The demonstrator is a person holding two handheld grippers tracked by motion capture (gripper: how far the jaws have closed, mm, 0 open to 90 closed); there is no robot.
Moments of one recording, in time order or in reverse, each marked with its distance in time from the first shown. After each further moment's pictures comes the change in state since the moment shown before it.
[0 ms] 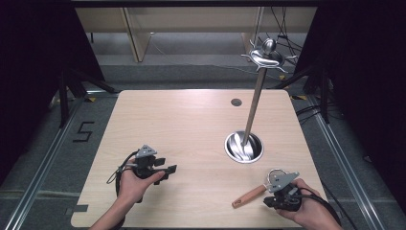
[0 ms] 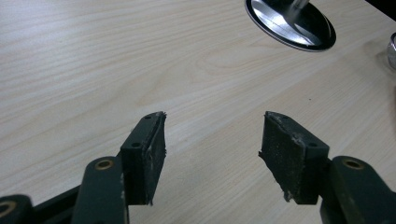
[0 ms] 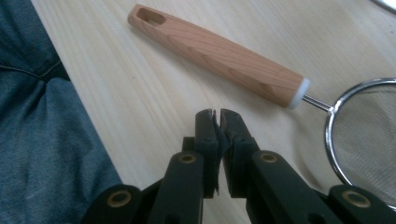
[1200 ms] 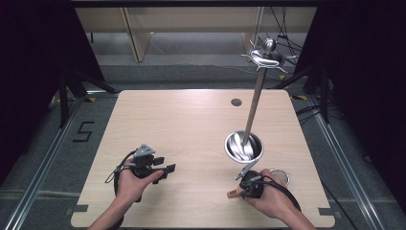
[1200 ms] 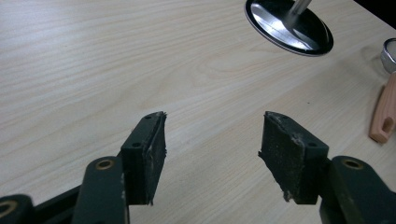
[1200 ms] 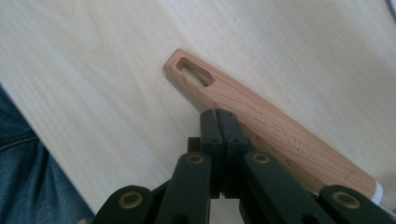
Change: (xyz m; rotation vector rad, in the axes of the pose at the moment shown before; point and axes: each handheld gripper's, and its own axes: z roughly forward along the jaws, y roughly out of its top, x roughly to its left) left arm 0.001 0.001 -0.003 -0.027 -0.007 -0.016; right arm 0.017 0.080 0.045 0.156 -0.045 0.099
